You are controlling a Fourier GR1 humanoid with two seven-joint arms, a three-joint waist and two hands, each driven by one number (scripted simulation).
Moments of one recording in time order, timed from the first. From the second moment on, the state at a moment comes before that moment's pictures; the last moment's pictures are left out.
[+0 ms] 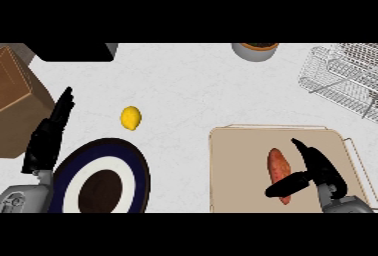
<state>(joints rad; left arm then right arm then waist) -0.13 0.30 0.03 -1.47 -0.13 0.11 0.06 -0.08 -0.39 0.28 -1.62 0.23 0.04 1.08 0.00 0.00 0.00</state>
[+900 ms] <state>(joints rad) -0.15 0.29 0.07 -1.48 -0.15 0.07 0.08 -0.13 -0.33 0.30 -1.52 0.28 0.16 1.00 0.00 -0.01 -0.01</state>
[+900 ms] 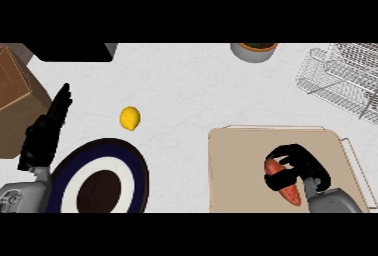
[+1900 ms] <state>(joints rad) -0.22 0.24 0.03 -1.45 -0.18 0.06 0.08 -0.84 -0.21 0.17 -1.00 0.73 -0.27 0.97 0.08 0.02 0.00</state>
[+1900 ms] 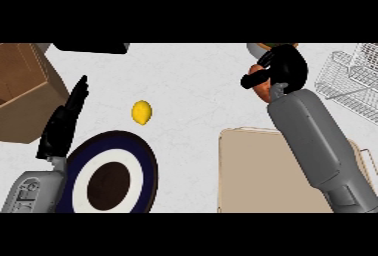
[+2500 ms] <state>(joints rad) -0.20 0.26 0.06 -1.44 -0.18 0.06 0.07 -1.17 -0.32 0.12 -0.74 1.01 -0.42 0.98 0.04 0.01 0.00</state>
